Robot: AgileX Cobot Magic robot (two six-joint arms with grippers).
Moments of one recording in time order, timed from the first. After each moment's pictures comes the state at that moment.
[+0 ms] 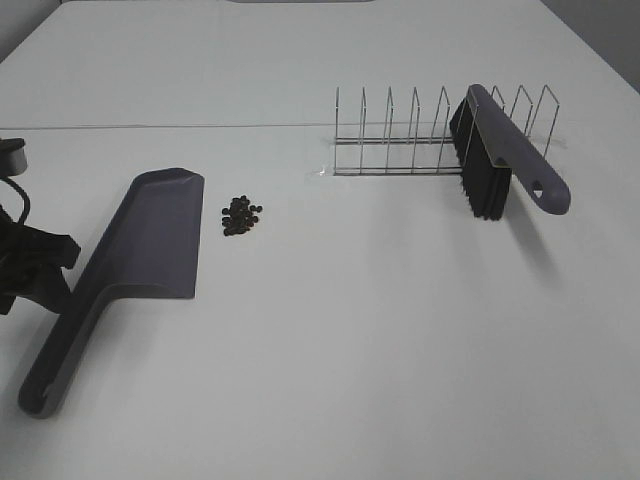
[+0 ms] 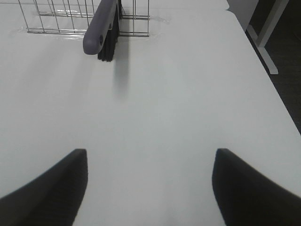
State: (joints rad) left arm -0.09 1.67 -0.83 -0.25 0.60 0.09; right arm -0.05 -0.01 -0.50 0.02 1.06 -0.05
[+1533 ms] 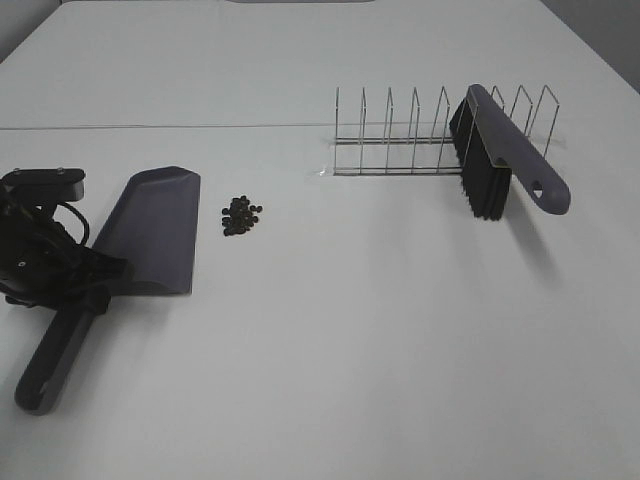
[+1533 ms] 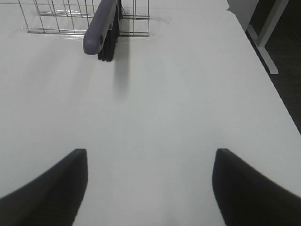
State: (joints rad) left arm -0.16 1.91 -0.85 -0.21 0.28 0.04; right arm -0.05 -0.01 -0.50 0.02 1.06 -0.05
